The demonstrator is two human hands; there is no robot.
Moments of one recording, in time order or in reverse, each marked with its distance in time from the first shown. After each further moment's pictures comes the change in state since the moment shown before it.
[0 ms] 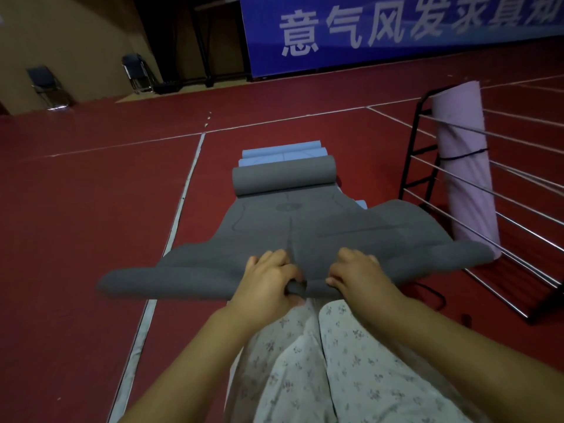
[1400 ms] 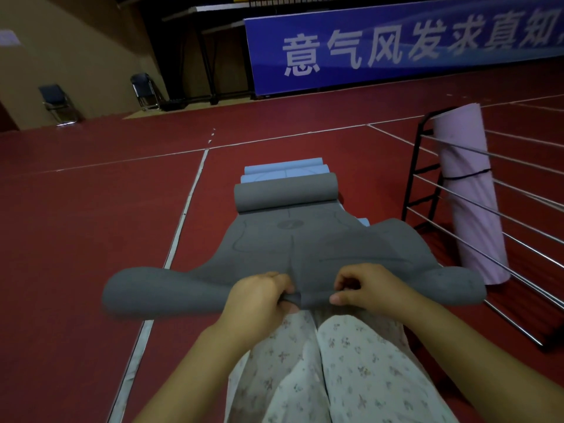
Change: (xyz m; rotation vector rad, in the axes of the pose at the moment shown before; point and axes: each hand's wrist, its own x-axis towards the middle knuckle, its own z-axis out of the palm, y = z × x) left_hand 0.014 -0.011 -0.018 -0.036 0.032 -0.043; right_hand 0.022 0.028 -0.025 0.477 -0.233 0.192
